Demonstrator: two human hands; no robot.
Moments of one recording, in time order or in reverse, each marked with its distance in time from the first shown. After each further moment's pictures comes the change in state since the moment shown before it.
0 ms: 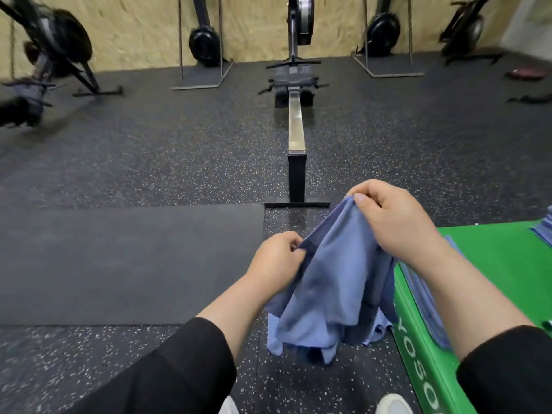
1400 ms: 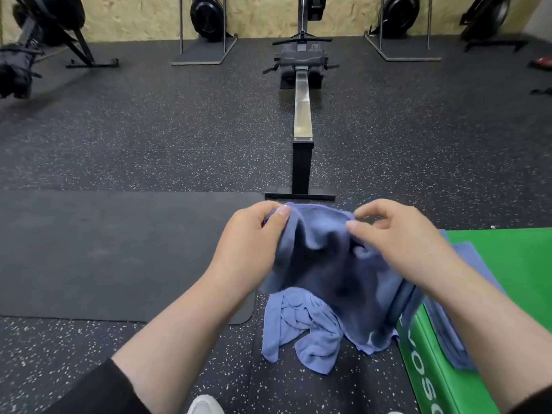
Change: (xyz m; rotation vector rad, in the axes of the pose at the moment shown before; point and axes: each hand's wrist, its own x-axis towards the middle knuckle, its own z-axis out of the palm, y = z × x) left_hand 0.006 0.008 -0.049 -0.324 0.235 0.028; right_hand 0.022 0.030 0.031 -0.030 -0.111 0.259
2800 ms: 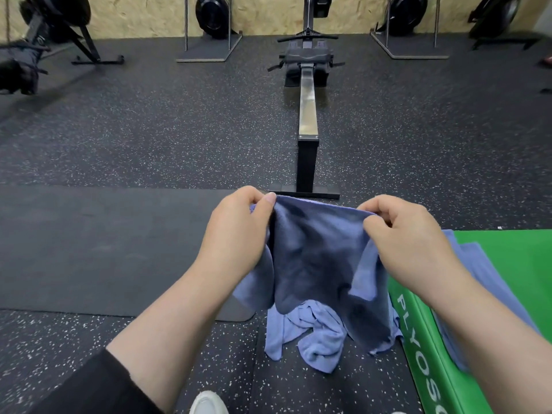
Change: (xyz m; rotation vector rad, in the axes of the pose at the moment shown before) left_hand 0.014 -0.006 -0.019 0.203 0.133 -0.020; right_hand -0.013 -0.017 0.010 0.018 0.082 -0.066
